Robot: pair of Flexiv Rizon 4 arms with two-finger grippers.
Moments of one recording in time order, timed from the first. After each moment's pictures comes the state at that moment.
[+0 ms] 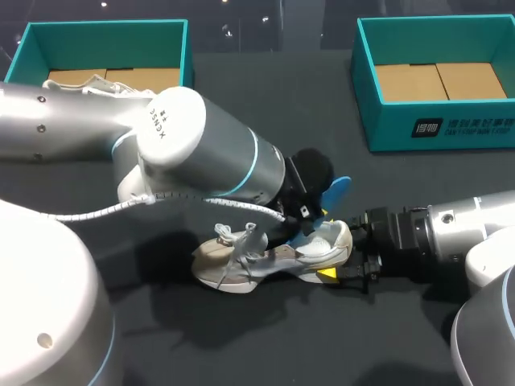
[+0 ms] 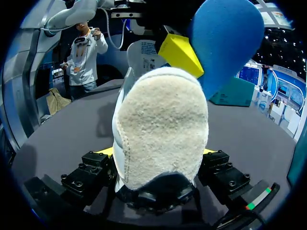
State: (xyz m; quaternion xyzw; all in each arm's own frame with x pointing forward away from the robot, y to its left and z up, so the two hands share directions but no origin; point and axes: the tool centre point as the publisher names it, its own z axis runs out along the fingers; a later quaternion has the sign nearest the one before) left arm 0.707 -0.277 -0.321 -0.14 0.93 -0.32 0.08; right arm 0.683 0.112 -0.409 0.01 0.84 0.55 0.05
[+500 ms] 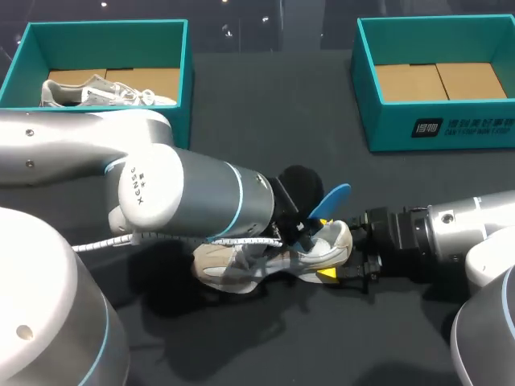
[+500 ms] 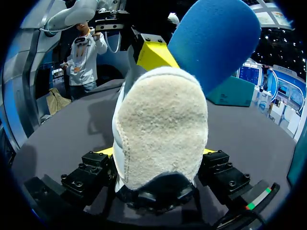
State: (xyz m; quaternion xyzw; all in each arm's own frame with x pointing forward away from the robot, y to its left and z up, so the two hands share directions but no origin) left arm 0.696 -0.274 -0.327 -0.20 0.90 -0.37 0.12; right arm 0.683 0.112 -0.409 0.01 0.84 0.55 0.05
